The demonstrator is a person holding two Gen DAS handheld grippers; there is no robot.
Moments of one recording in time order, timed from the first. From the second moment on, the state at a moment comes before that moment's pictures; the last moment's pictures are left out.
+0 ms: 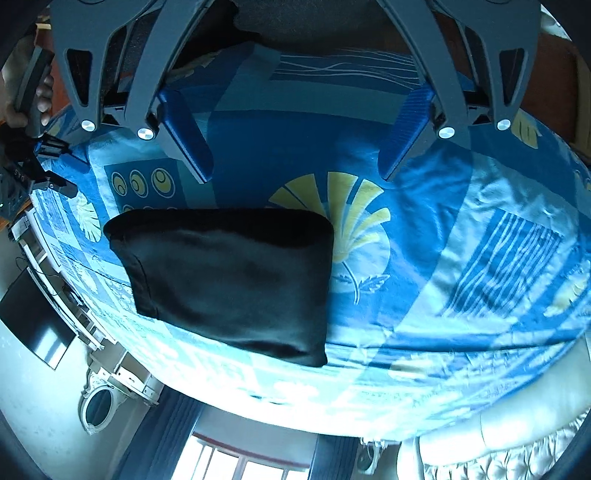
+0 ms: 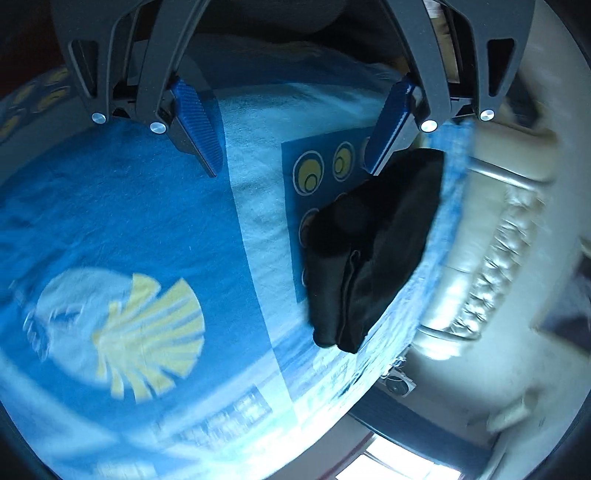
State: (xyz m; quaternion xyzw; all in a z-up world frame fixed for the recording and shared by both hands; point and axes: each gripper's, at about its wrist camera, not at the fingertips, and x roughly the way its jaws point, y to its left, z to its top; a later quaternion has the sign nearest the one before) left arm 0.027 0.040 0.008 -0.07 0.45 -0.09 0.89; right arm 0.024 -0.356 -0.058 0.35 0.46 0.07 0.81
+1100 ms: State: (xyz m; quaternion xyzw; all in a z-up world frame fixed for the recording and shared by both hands) left arm 0.000 0.015 0.022 -0.01 0.40 -0.06 0.91; right arm 0.002 -0.273 -0.016 0.13 0.42 0.03 0.90
